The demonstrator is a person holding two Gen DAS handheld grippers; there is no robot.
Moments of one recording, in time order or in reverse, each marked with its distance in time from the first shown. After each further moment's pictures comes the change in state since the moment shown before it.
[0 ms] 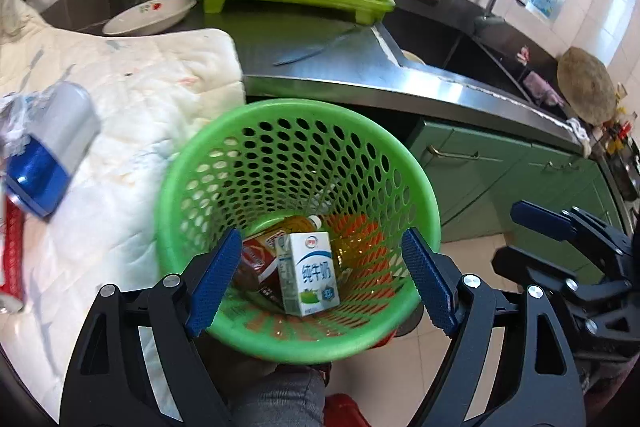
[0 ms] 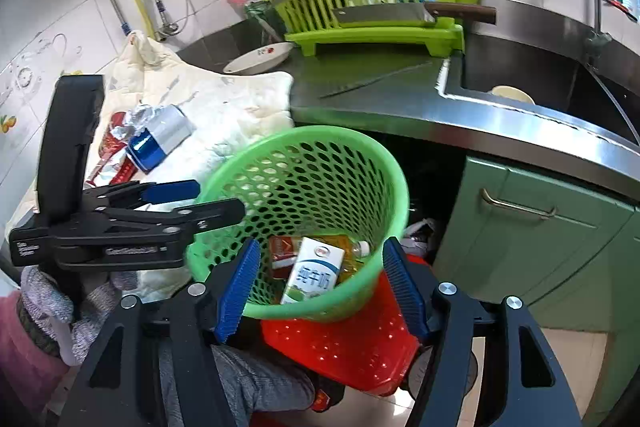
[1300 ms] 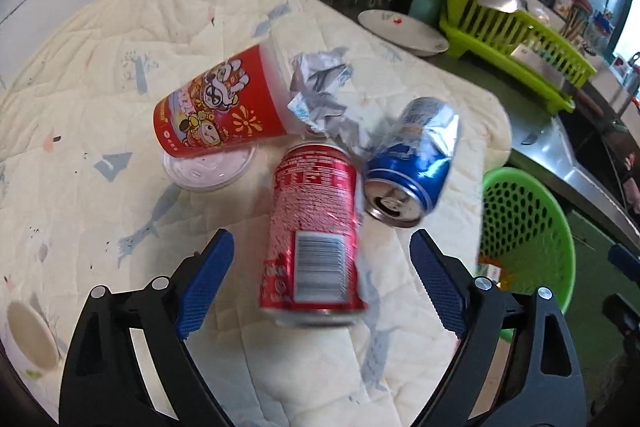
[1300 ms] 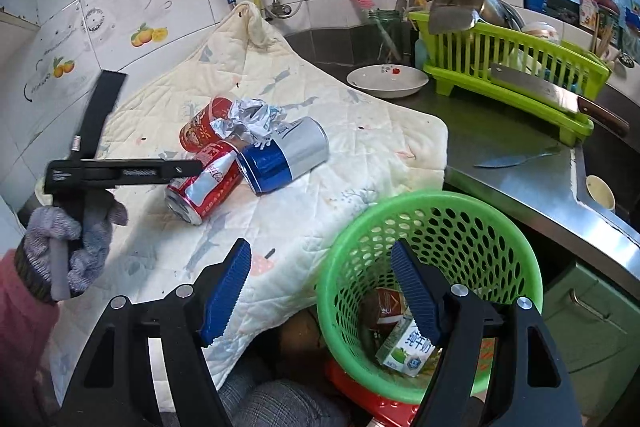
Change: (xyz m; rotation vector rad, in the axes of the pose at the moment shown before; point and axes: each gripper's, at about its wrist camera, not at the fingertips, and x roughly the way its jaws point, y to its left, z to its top) left arm -0.091 0.233 -0.010 -0.342 -0.025 0.342; right arm 0.038 0.153 0.060 -0.253 0.004 0.170
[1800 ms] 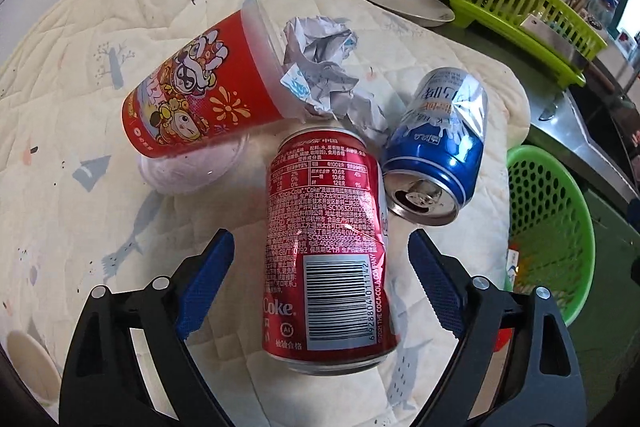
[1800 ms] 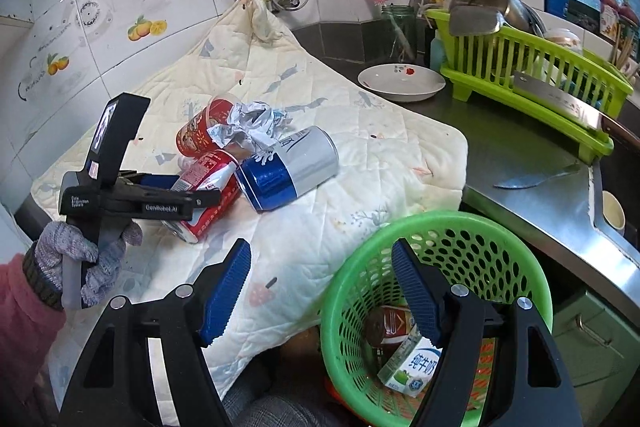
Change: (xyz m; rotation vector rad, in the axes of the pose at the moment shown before) left arm 0.034 -0.001 0.002 0.062 0.069 -0.001; right arm 0.032 0.005 0.029 -0.032 0.035 0.019
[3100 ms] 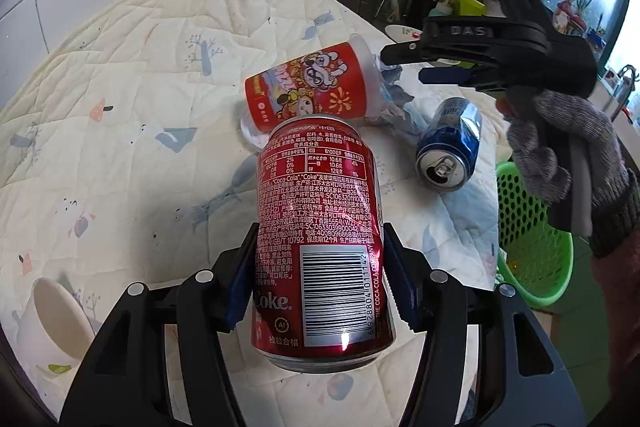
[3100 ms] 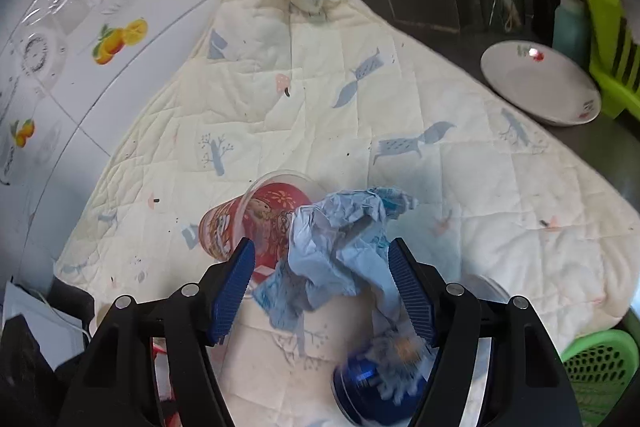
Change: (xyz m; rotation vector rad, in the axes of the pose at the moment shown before) left arm -0.077 0.073 -0.049 -0.092 -0.118 -0.038; right arm 0.195 0.070 0.150 0.115 0.200 0.225
